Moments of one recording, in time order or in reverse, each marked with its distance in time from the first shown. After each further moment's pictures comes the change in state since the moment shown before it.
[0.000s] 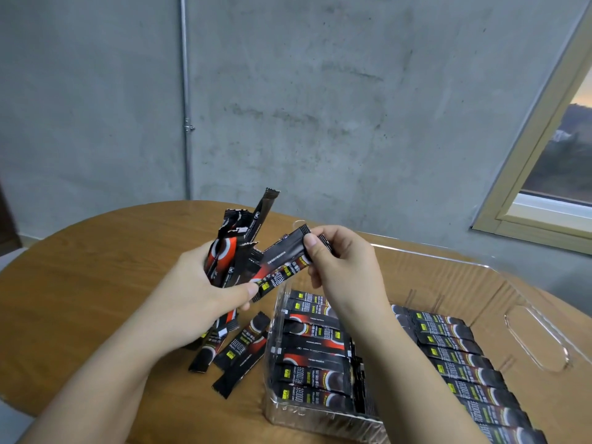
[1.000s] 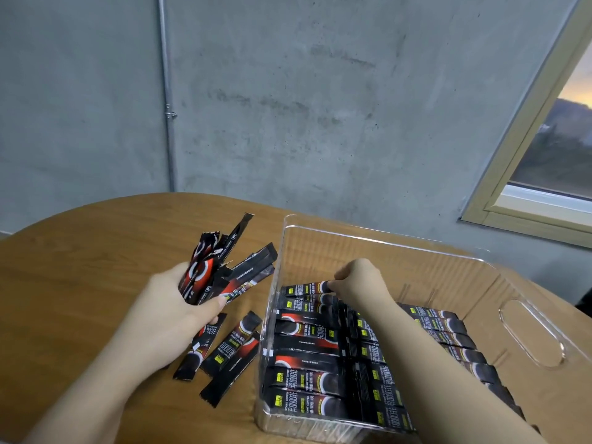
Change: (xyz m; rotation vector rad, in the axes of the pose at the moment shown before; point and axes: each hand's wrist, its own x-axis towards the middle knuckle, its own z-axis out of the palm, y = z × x) left_hand 0.006 -0.030 0.009 0.084 0.106 -0.172; right_hand 0.053 0.095 -0.033 -0.738 -0.070 0.508
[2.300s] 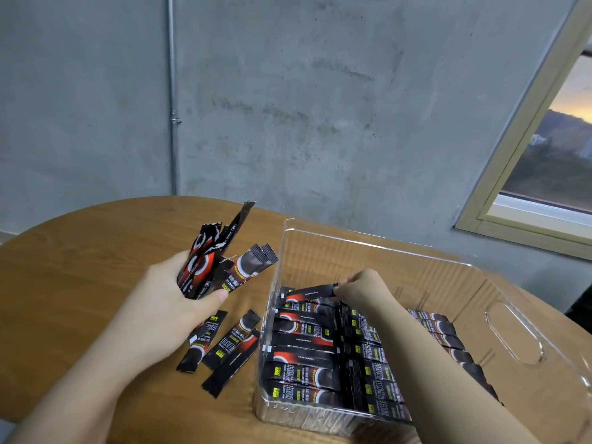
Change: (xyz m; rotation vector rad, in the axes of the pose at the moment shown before) left_hand -0.014 0.009 -0.015 0.007 0.024 0.093; right_hand 0.003 0.016 -0.003 0.192 -0.046 0.106
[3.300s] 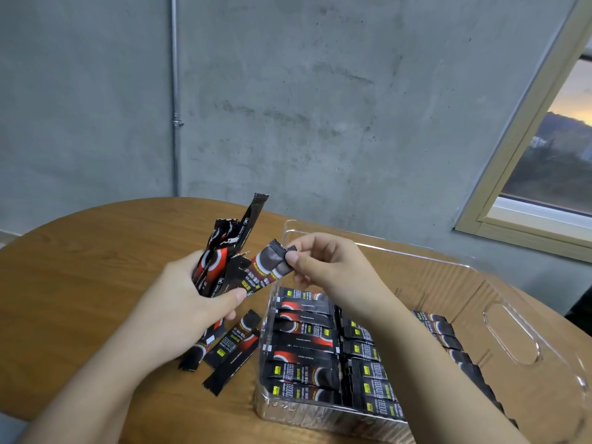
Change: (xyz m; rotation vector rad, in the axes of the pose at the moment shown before) left_hand -0.006 0.014 0.002 -0.038 -0.073 0.006; right_hand -0.092 -0.060 -0.015 0.466 -0.379 -0.667
